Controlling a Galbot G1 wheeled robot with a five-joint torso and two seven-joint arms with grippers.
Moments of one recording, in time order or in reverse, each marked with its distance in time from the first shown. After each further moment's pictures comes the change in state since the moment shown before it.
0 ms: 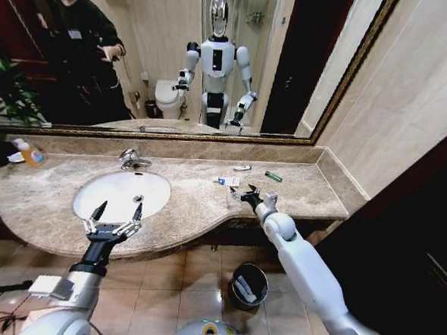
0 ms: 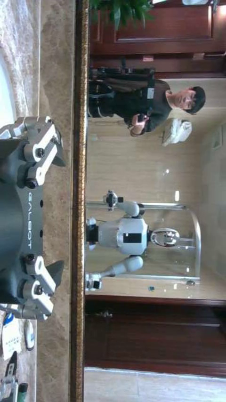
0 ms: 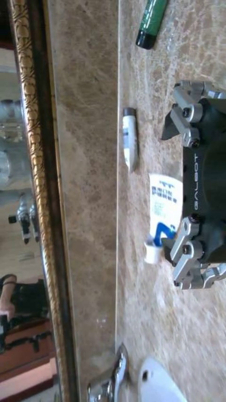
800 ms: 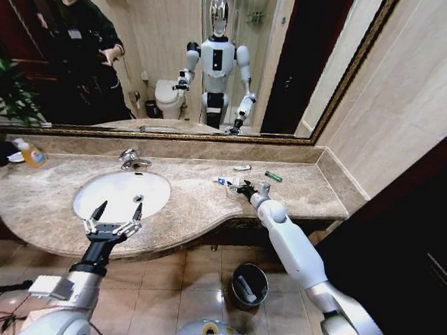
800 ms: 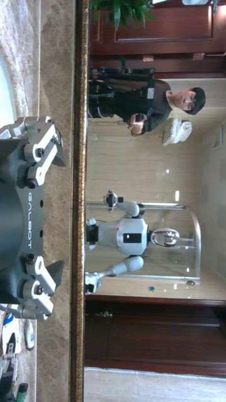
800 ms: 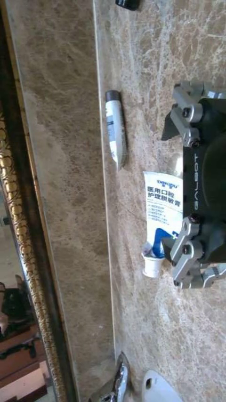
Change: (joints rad) left arm 0.000 0.000 0.000 0.000 0.000 0.000 0.000; right arm 0.131 0.061 -0.032 -0.215 0.046 0.003 -0.066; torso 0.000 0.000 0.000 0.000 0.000
